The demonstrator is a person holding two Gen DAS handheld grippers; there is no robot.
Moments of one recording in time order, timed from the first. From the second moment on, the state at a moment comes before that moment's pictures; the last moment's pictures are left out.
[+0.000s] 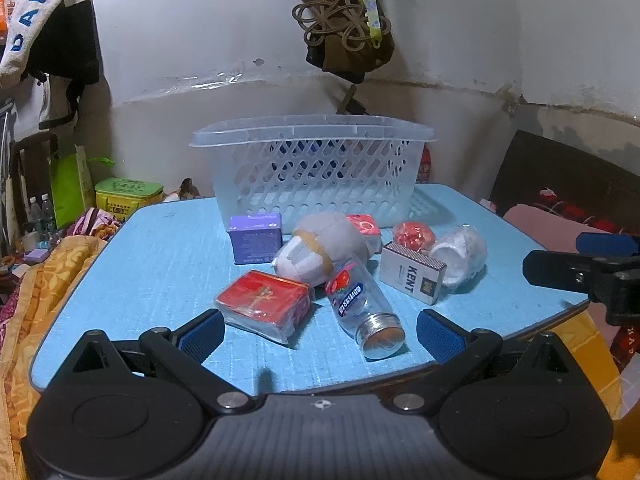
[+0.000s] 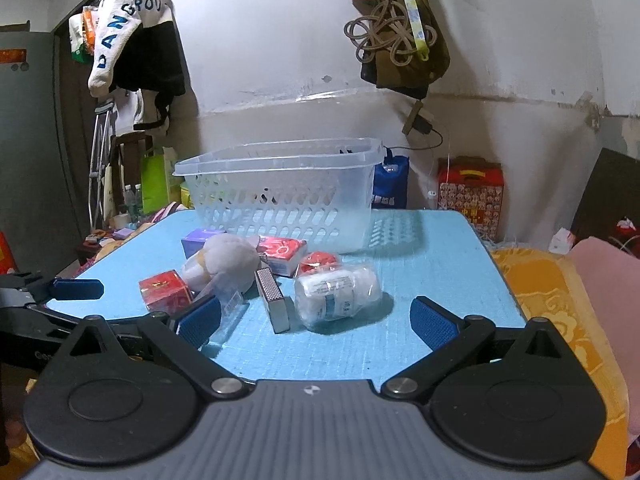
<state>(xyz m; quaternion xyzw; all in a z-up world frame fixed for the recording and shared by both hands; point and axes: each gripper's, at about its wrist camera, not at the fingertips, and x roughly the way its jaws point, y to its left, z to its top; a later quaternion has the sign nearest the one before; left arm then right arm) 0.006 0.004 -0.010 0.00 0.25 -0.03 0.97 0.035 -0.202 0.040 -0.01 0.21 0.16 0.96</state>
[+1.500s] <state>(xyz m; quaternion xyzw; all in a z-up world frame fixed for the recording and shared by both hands) 0.072 0.079 -0.042 0.03 0.32 -0.11 0.94 0.119 -0.210 -0.015 -0.05 0.27 0.17 0.95</state>
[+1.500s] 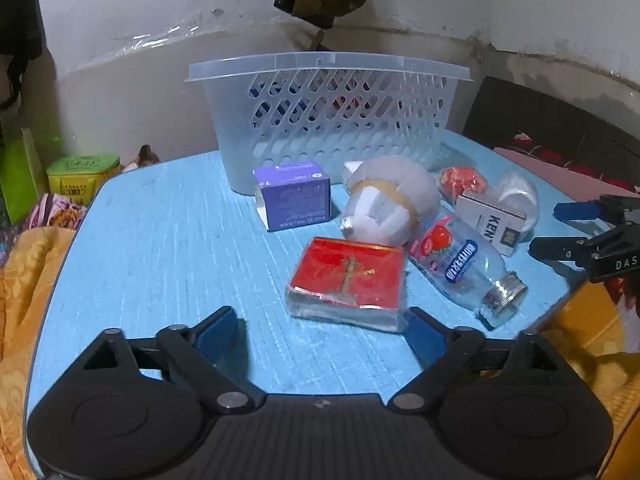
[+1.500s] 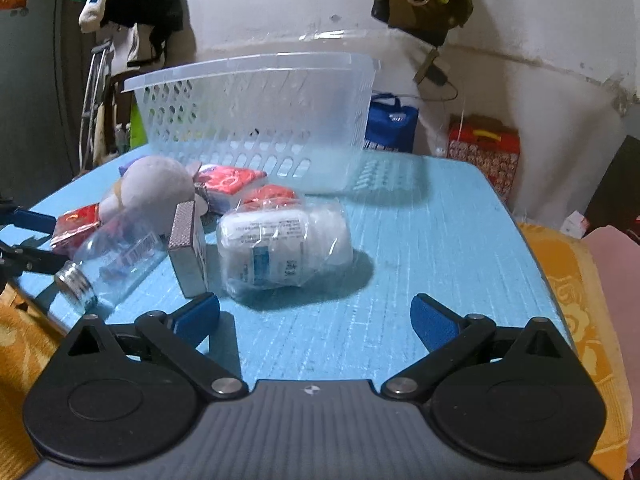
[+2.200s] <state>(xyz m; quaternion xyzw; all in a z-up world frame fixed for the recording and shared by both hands) 0.079 0.058 -0.037 0.04 0.31 -0.12 0.94 0.143 -0.195 -0.006 -0.06 0.27 0.21 0.94</state>
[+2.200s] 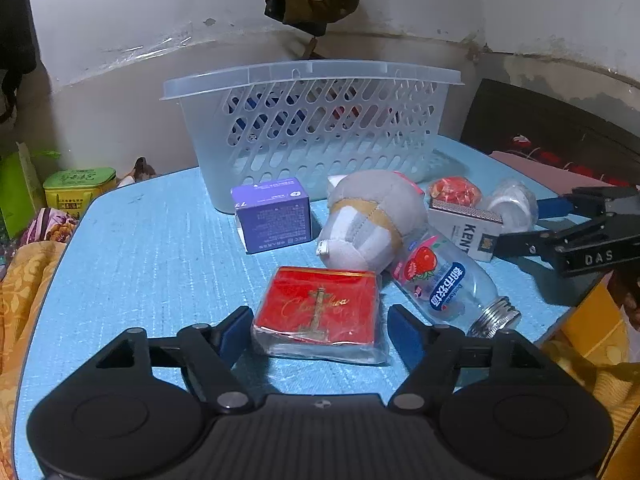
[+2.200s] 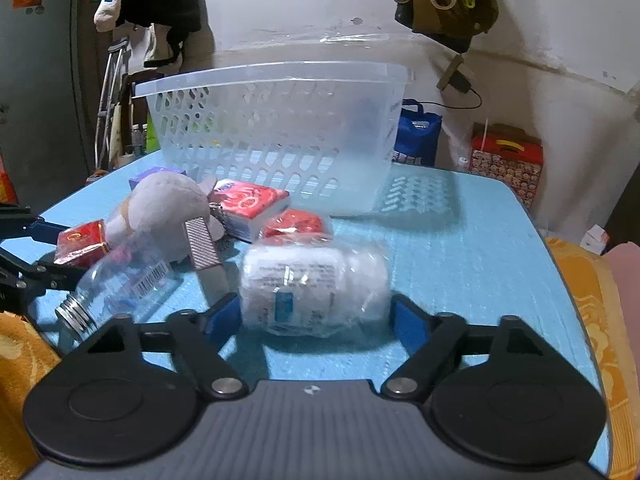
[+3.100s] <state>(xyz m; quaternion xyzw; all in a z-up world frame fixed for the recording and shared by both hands) 0.071 0.072 0.023 0.03 0.21 -0.12 0.97 0.122 -0.207 0.042 -0.02 0.21 0.18 0.96</state>
